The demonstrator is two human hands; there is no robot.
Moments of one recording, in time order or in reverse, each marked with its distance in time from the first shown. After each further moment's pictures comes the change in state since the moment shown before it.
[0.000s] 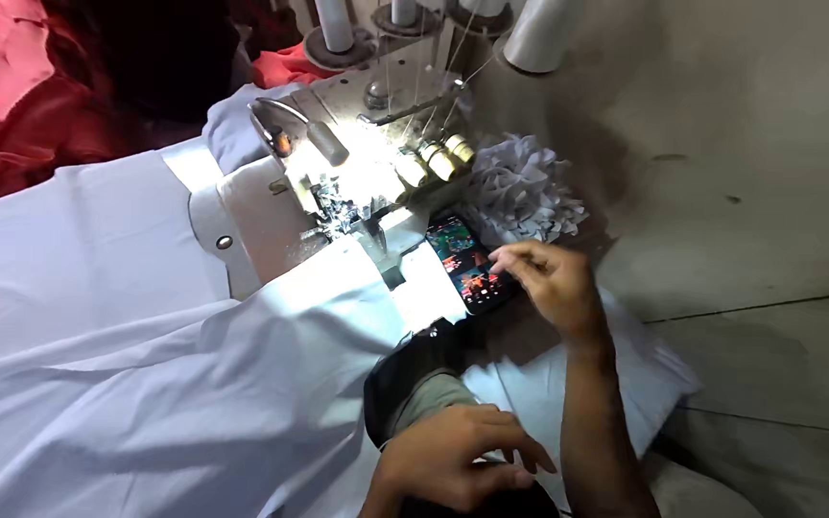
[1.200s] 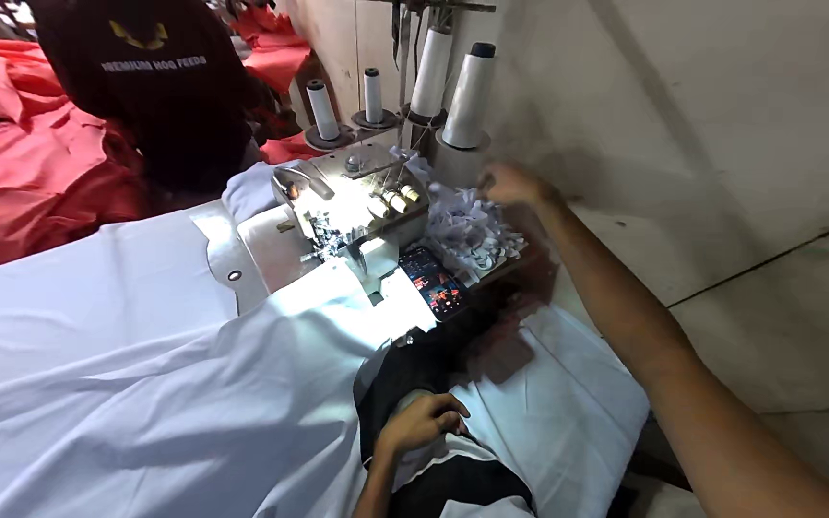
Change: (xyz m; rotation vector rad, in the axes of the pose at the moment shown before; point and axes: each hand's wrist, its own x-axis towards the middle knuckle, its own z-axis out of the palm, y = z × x) left_hand -0.029 -0.109 0.030 -0.096 0.044 -0.566; right_hand 0.189 0.016 -0.083 -0.598 -0.354 0.160
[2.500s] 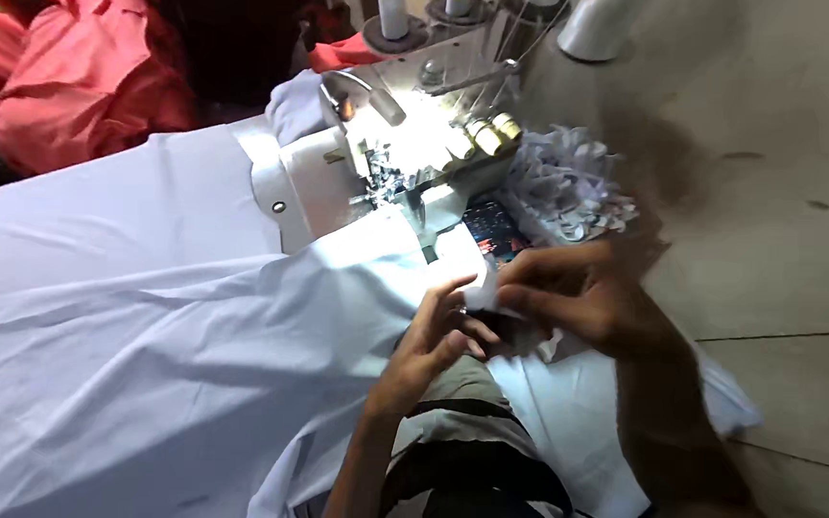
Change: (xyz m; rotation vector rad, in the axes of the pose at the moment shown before) left_hand -0.061 0.119 -0.053 -0.459 0.548 0.575; right_hand -0.187 -0.123 0.078 1.003 -0.215 -0.578
